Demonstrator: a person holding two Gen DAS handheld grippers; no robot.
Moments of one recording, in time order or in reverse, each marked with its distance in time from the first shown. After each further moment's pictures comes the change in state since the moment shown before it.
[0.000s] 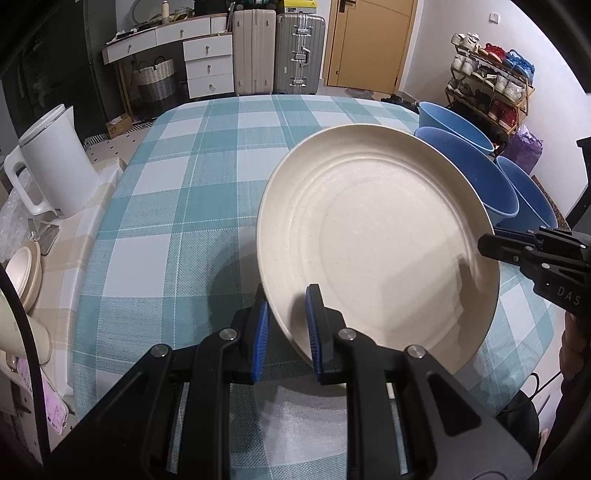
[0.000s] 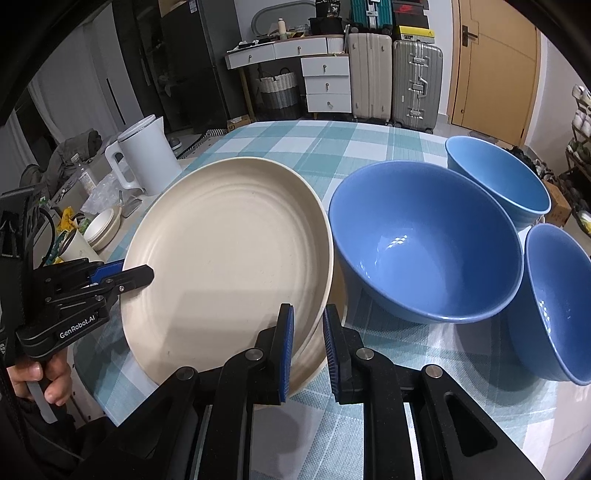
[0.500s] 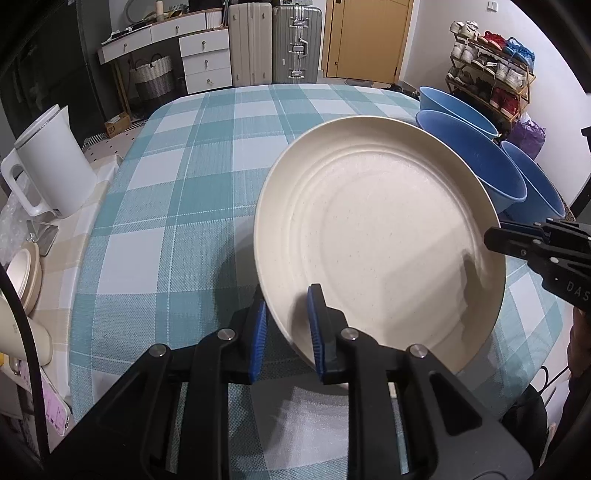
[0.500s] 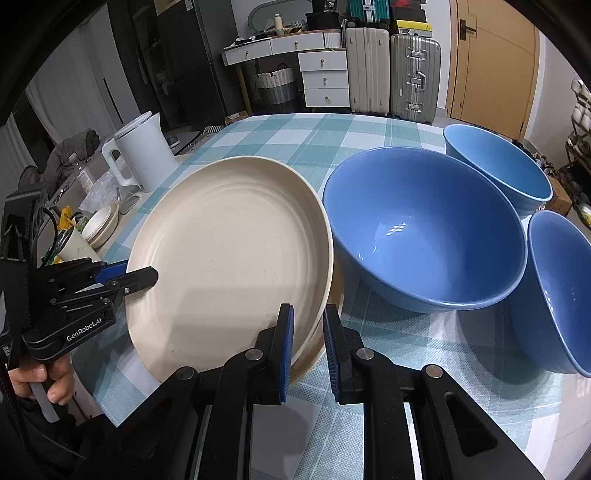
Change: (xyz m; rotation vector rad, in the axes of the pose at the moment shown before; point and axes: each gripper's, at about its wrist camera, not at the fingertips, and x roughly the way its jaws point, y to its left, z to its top) left arm 0.017 -0.005 -0.002 0.028 0.030 0.020; right arm 0.007 -0.001 -0.004 0.011 0.020 0.000
